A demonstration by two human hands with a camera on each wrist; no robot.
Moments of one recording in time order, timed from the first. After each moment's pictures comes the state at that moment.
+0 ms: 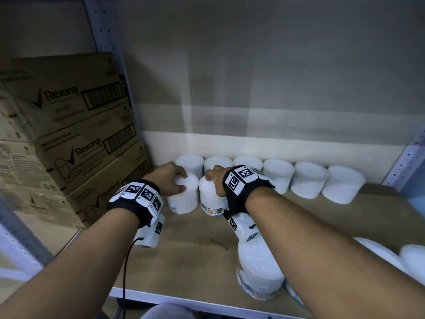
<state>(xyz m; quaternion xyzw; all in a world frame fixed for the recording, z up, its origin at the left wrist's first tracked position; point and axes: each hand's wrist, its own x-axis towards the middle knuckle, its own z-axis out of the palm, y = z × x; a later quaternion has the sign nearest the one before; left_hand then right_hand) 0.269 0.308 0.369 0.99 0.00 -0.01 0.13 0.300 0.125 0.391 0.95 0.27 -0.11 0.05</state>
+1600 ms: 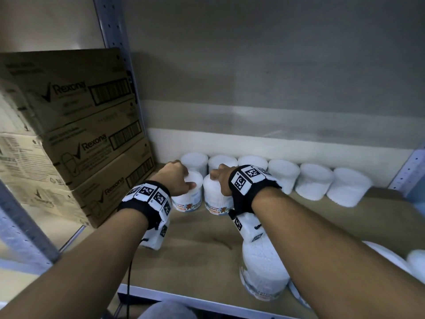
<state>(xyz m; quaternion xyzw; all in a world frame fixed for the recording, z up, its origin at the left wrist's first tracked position) 0.268 0.296 0.364 0.99 0.06 0.01 0.11 0.314 0.130 0.379 0.95 0.26 -0.15 0.09</state>
